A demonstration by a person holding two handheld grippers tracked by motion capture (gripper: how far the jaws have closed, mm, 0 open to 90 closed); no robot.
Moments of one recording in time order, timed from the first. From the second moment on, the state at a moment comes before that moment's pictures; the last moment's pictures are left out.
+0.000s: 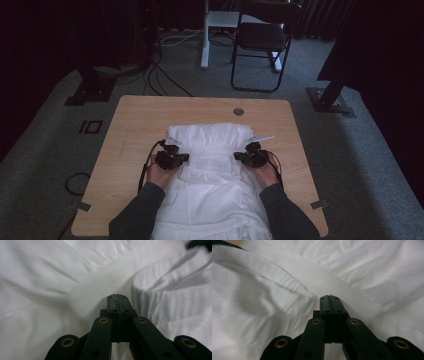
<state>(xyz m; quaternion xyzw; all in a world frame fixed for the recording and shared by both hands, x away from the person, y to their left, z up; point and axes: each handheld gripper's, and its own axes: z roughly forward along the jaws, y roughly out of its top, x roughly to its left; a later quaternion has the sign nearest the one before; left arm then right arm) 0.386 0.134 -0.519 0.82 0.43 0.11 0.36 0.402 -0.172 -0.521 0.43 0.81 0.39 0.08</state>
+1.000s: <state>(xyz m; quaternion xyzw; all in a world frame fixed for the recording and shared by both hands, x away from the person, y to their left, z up) 0.308 0.126 -0.526 0.85 0.32 0.04 0.42 0.350 -0.152 -0.518 0.30 0.85 0.43 0.03</state>
